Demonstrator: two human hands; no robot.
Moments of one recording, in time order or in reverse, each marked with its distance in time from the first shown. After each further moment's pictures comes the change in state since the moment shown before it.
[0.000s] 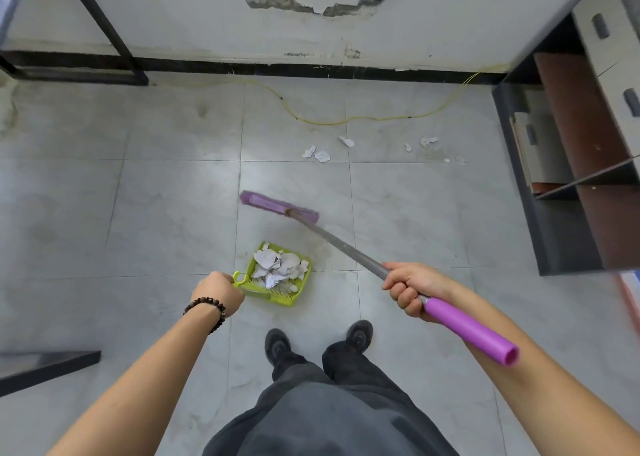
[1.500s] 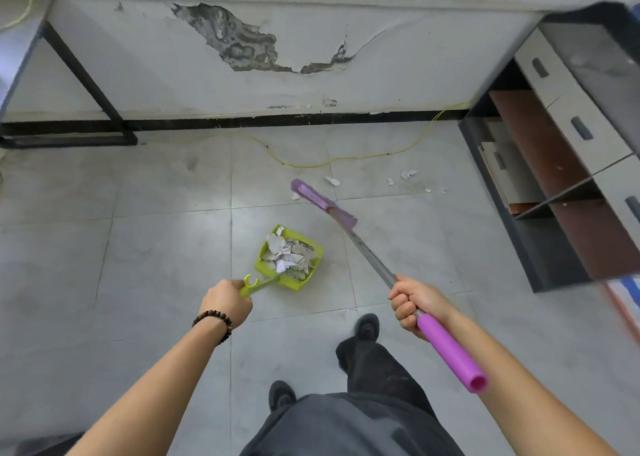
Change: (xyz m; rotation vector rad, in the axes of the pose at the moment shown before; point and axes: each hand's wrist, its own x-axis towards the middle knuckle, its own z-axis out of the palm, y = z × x) left_hand 0.024 0.044 -0.050 0.022 0.106 0.270; right_hand -0.002 -0.011 0.014 0.349 0.069 -0.224
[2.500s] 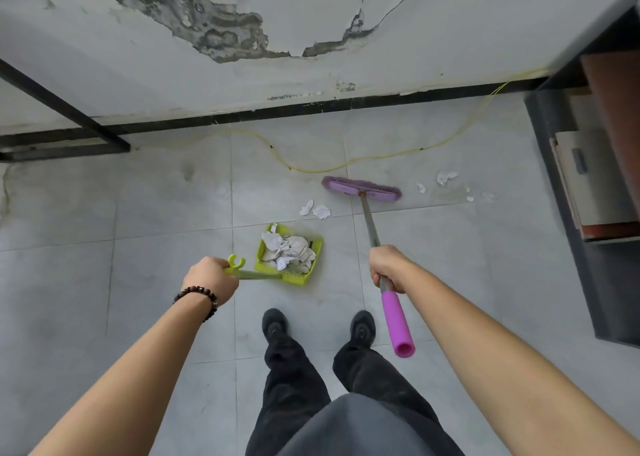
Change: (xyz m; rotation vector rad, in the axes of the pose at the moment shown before) left_hand 0.298 0.221 -0.094 0.121 -0.014 -0.249; right_hand 0.311 -0.329 0.032 -0.627 0.263 0.094
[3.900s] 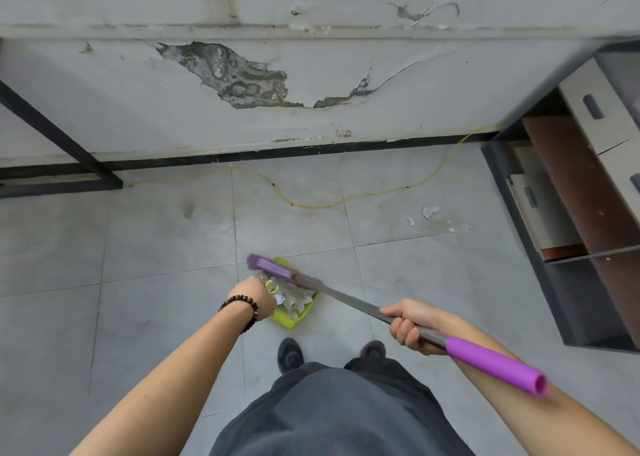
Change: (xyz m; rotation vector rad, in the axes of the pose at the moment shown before) left_hand 0.049 -0.075 -0.091 0.112 -0.314 0.196; right_hand -0.137 -0.018 0.102 0.352 -0.369 0.378
